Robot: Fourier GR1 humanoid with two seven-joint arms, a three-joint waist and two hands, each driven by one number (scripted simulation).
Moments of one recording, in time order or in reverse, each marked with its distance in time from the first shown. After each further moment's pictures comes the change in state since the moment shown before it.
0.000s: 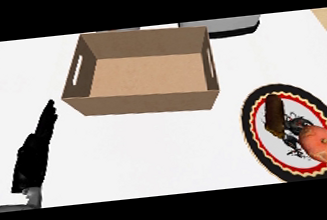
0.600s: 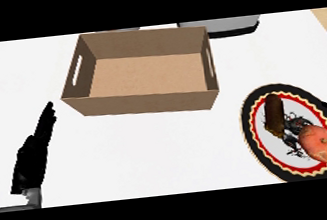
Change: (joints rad) left arm 0.012 -0.054 0.067 0.019 -0.056 -0.059 -0.011; right arm 0.016 0.163 -0.041 0.051 0.182 0.073 -0.051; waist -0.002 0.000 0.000
